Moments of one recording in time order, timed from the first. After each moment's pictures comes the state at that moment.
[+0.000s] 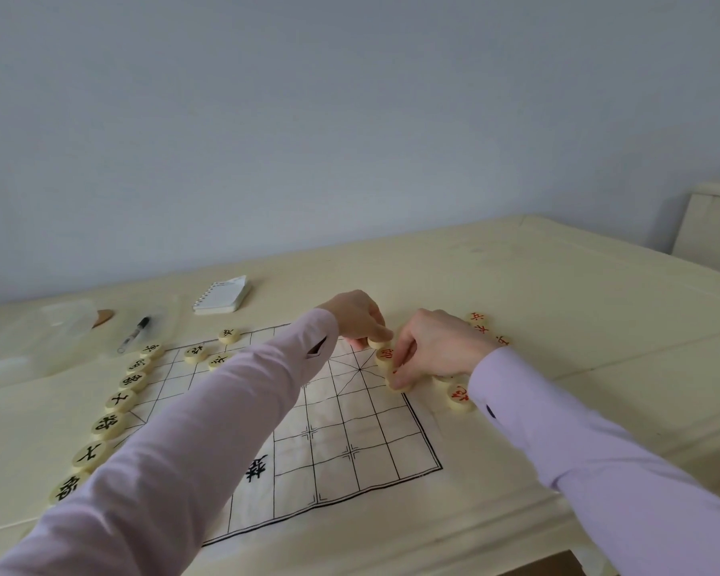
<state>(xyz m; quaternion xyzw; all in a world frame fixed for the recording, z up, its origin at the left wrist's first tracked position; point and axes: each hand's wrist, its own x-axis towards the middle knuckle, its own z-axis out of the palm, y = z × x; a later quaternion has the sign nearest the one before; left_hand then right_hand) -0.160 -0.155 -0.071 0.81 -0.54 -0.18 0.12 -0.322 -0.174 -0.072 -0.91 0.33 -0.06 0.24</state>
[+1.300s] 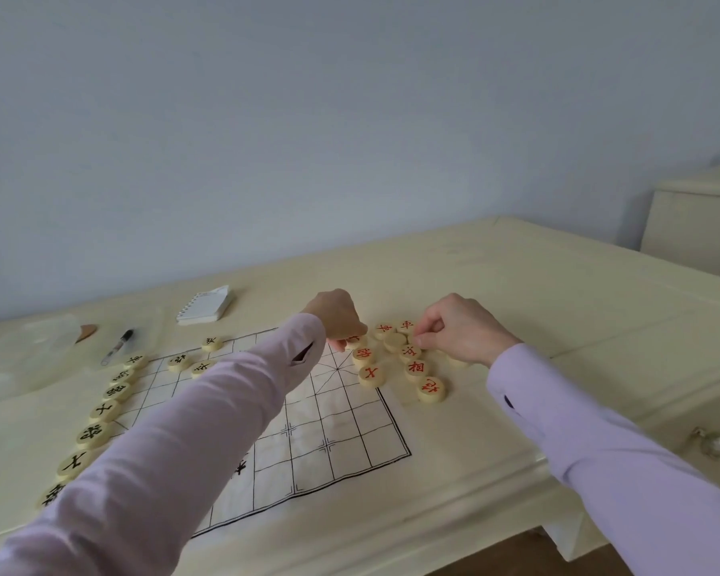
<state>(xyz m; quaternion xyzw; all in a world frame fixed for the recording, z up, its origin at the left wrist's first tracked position) -0.188 -0.149 -0.060 0.84 -0.52 -0.10 0.11 -0.370 -0.198 -0.074 -0.86 0.39 -0.18 0.26</state>
